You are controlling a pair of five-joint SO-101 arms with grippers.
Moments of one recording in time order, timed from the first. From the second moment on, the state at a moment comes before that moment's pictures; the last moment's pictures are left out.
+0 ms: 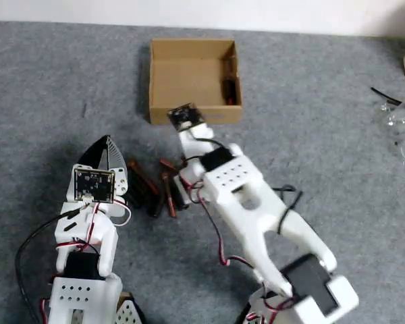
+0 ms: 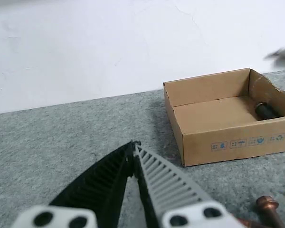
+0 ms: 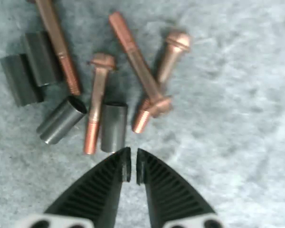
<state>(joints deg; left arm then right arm) -3.0 -91.4 96.4 12.0 -4.3 -36.9 -8.7 26.6 60.8 -2.2</state>
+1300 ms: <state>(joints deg) -3.1 -91.4 96.4 12.0 -4.3 -45.9 -1.1 24.5 57.5 0.4</state>
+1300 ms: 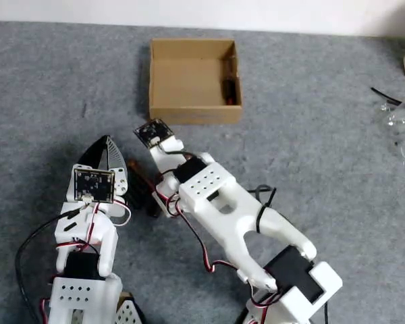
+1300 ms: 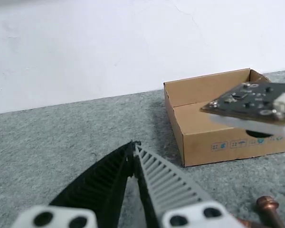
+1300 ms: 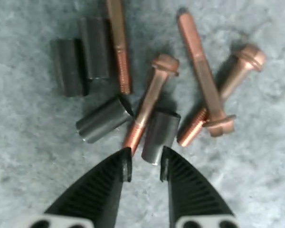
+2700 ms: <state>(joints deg) -3.1 -91.4 96.4 12.0 -4.3 -43.5 7.6 23.7 54.5 1.6</state>
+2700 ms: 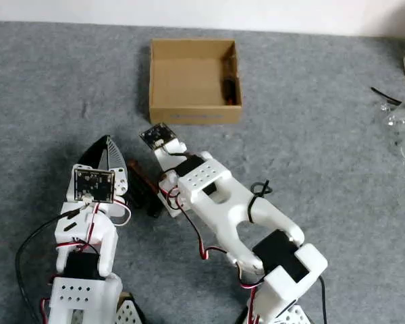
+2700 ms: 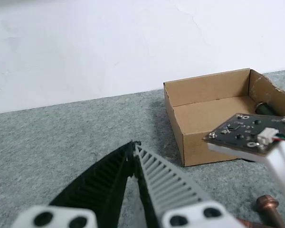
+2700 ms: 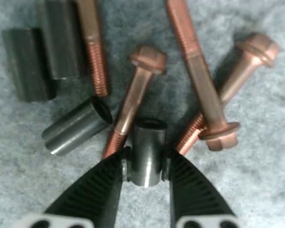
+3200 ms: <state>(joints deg) -3.1 -91.4 96.4 12.0 -4.3 -43.3 17.5 13.1 61.4 1.7</state>
